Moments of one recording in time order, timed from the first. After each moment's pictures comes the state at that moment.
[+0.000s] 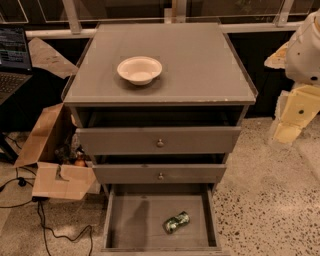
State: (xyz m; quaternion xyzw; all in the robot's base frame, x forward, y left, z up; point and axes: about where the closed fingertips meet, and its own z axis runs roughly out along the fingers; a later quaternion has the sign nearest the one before) arm 0.438 -0.216 0.977 -0.60 0.78 -0.04 0.16
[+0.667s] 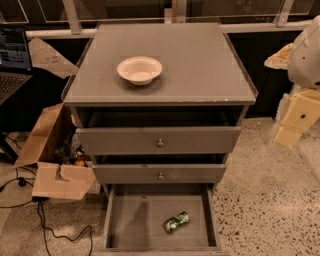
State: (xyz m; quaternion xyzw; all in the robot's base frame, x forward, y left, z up) arm 0.436 -0.214 0.976 -0.61 0.77 -0.03 0.18
